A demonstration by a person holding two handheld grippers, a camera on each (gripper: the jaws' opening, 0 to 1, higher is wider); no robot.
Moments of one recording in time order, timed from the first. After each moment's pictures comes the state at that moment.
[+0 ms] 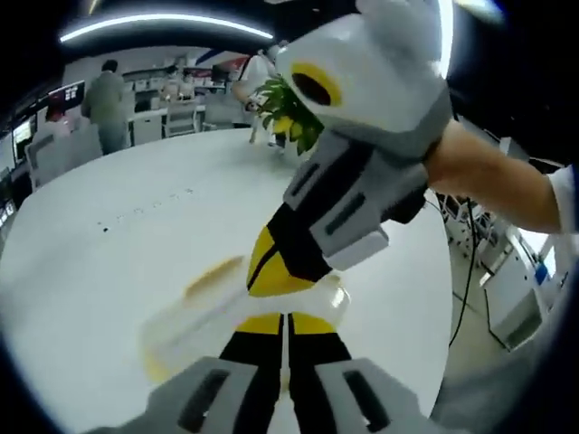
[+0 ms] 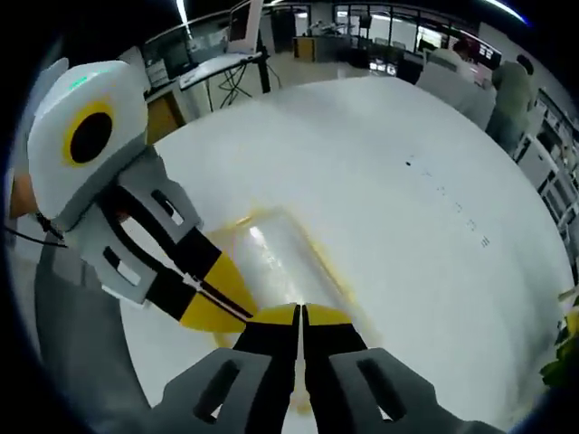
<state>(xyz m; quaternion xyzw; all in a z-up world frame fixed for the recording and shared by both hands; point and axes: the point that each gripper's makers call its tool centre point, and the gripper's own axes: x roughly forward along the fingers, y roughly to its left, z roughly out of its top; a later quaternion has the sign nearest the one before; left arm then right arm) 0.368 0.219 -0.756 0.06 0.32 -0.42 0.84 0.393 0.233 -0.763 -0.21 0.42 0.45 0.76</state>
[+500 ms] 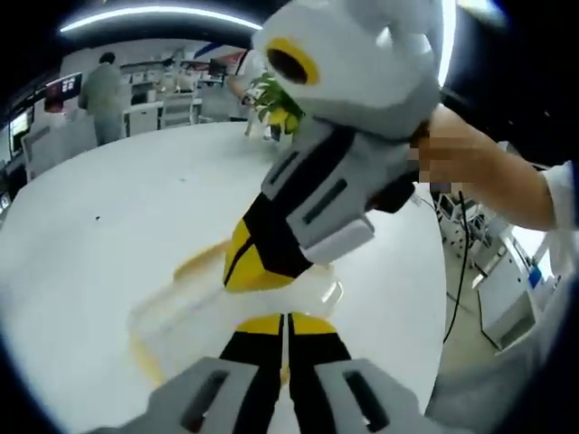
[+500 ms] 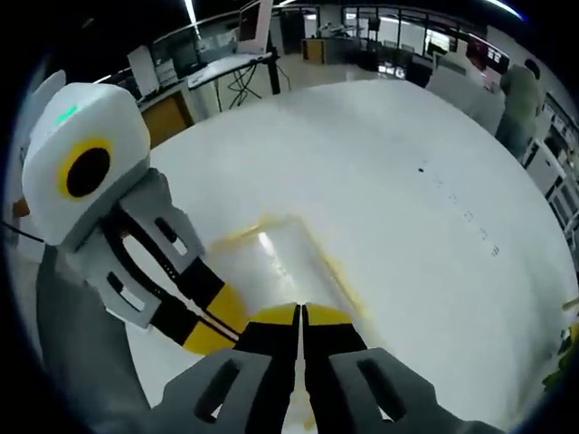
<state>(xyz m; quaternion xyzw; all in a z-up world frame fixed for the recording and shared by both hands) 0.360 0.221 -0.762 0.05 0.34 -0.43 0.84 0.396 0.243 -0.764 -0.20 0.42 0.46 0.75</state>
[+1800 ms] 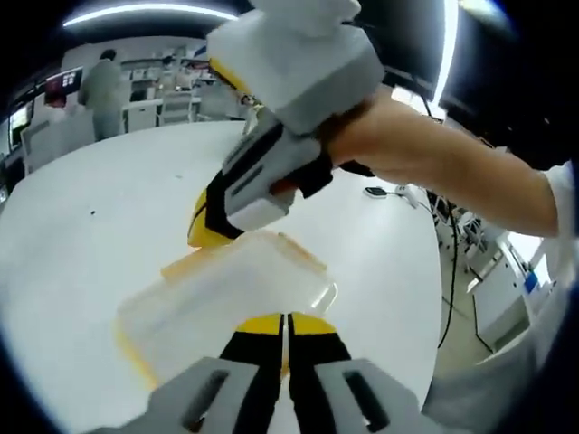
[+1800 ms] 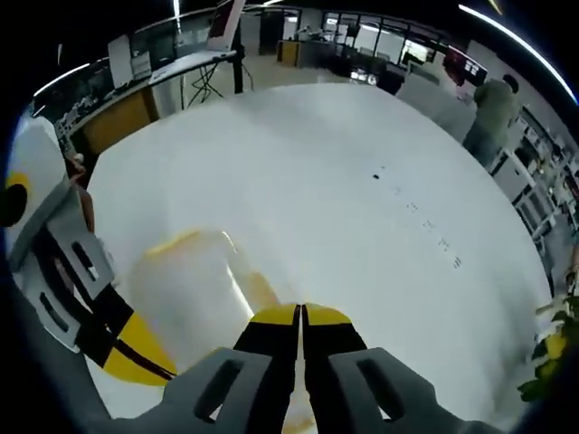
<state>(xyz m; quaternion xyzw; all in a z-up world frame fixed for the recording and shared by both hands) 0.356 0.216 -0.765 0.03 0.34 -0.44 0.83 0.451 0.227 -0.777 -0.25 0.39 0.39 0.79</state>
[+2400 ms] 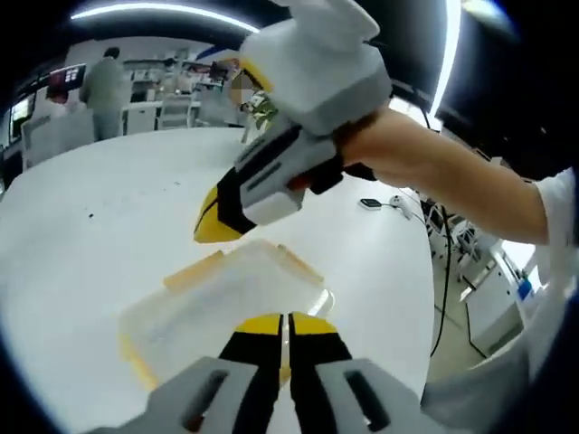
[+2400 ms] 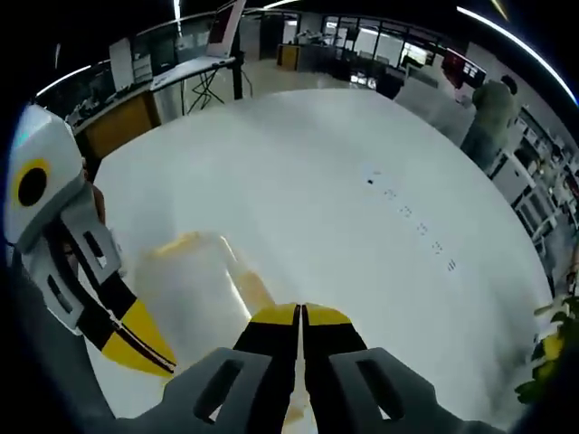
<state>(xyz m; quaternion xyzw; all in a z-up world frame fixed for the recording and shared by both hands) 0.361 0.217 -0.750 0.02 0.31 -0.46 0.83 0.454 0.222 -0.762 -0.24 0.38 0.40 0.79</state>
